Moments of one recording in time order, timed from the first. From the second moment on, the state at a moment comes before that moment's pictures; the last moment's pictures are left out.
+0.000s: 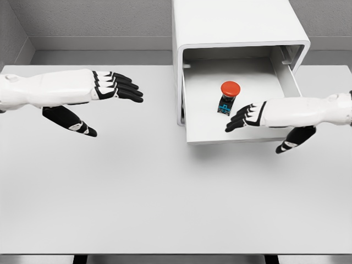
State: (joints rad) left arm -0.77 1.00 -0.68 -1.75 0.23 -0.61 -0.61; right arm -1.01 -1.11 1.11 -1.67 -0.19 -0.61 0.61
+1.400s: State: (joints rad) left arm -0.75 1.00 -0.69 -1.75 0.23 -0.61 -0.61; right arm -0.97 -1.02 1.03 -1.63 -0.03 -0.61 0.61
